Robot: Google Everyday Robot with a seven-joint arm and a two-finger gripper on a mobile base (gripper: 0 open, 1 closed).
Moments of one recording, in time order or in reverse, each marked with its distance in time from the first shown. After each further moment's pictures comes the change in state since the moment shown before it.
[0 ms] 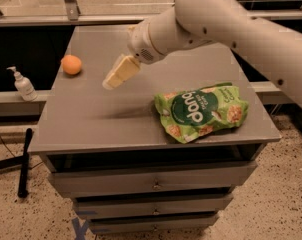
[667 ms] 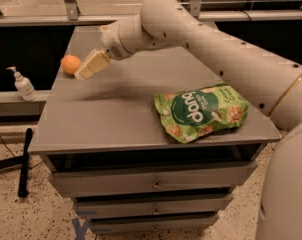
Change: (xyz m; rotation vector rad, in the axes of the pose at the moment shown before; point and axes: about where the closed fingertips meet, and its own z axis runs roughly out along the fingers) arm -0.036 -0.028 0.095 -0.026 -0.139 0.043
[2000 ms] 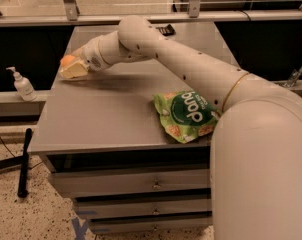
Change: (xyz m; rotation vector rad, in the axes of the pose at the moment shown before) arm 0.009 0.011 0.098 -0.114 -0.065 0.097
